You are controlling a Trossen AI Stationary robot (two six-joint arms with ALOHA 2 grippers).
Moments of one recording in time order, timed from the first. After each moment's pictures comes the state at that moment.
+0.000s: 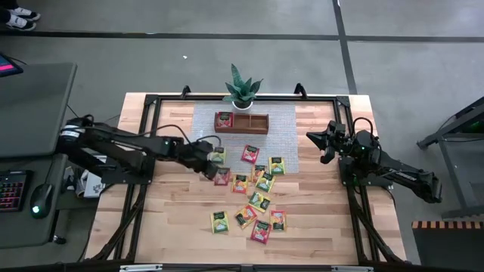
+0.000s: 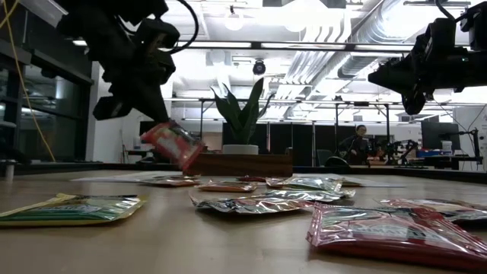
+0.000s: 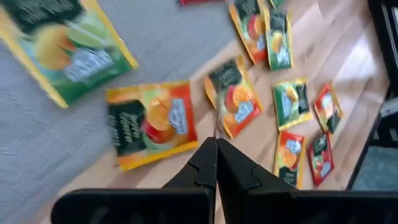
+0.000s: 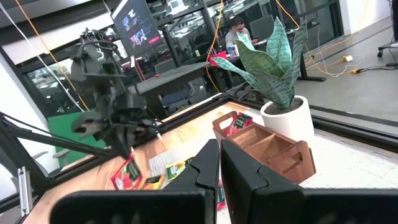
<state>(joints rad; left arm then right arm) -0.04 1.25 0.69 -0.26 0.02 -1.02 -0.46 0.04 0.01 0.09 -0.12 0.38</state>
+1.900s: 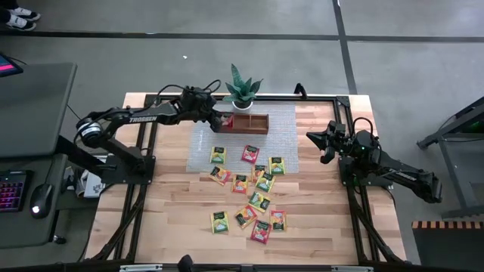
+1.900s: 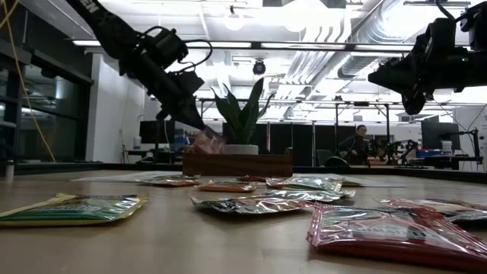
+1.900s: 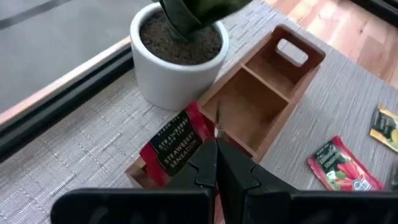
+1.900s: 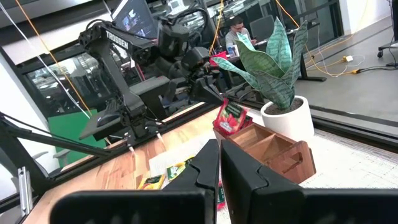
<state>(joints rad) 0.61 1.46 0.81 0.01 0.09 -0.16 -0.46 0.04 0.01 0.09 -0.12 0.38</state>
